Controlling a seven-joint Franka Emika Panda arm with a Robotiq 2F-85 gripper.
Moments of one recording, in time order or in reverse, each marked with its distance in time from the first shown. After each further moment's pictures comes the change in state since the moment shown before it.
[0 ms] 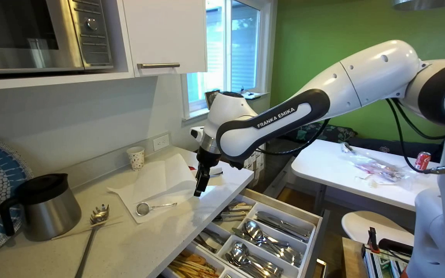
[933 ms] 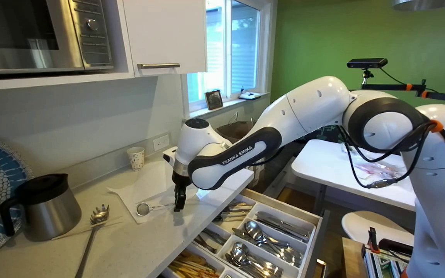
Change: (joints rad) arm 0.000 0.350 0.036 0.305 -0.214 0.041 0.043
